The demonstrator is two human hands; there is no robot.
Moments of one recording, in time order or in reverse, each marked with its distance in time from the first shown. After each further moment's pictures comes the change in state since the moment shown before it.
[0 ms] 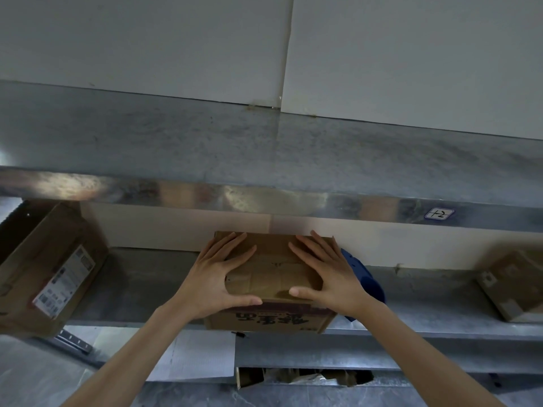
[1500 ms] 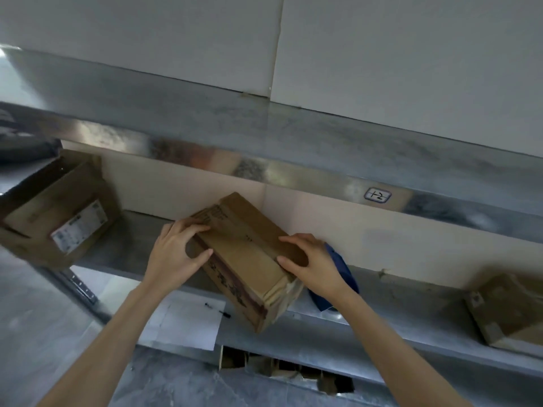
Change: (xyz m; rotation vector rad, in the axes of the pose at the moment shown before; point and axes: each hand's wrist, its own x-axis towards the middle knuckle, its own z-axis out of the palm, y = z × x) left_hand -0.043 0.044 0.004 -0.067 0.408 -0.442; right_hand -0.020 0.025 -0.003 0.448 0.092 0.032
